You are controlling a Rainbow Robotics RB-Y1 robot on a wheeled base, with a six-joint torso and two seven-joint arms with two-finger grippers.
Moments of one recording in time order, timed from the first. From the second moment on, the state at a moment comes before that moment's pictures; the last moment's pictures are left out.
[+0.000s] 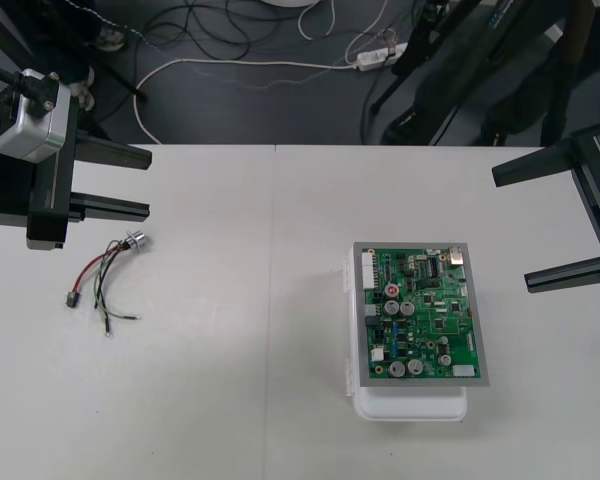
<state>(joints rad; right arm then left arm) -0.28 -1.02 -0.18 -2.02 1.09 -1.48 -0.51 -0.27 1.30 -0.01 -2.13 -1.07 -1.00 0.38</state>
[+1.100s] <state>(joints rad) -0.28 -1.02 -0.18 -2.02 1.09 -1.48 -0.51 -0.27 1.30 -0.01 -2.13 -1.07 -1.00 0.38</state>
